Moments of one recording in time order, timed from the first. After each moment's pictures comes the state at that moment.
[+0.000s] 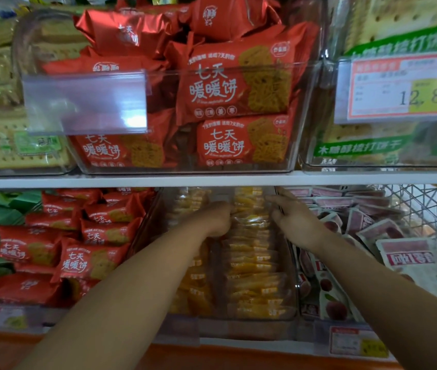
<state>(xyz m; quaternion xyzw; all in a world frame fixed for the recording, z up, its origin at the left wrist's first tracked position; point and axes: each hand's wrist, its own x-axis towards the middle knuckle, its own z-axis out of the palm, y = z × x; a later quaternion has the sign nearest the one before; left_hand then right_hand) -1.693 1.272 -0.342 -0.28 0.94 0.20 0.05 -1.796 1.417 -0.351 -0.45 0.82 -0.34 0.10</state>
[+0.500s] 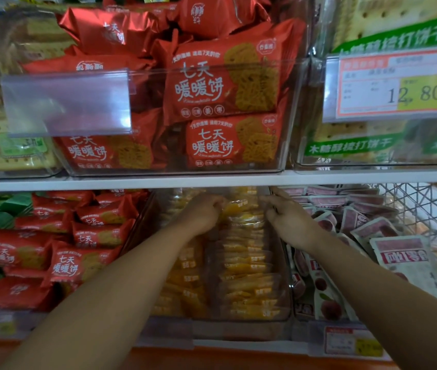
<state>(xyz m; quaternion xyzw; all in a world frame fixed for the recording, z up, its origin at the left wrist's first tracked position) -1.688 1.260 -0.347 -0.29 0.89 0.35 -0.09 -1.799 1.415 -0.358 -0.45 0.81 -0.36 0.11</state>
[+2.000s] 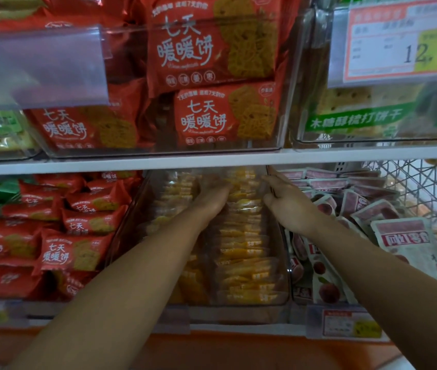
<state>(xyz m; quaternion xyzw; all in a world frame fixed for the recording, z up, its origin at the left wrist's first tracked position) -1.714 1.275 -0.362 -0.37 0.76 0.51 -0.15 -1.796 1.418 -0.350 -0.46 0.81 -0.35 0.11</state>
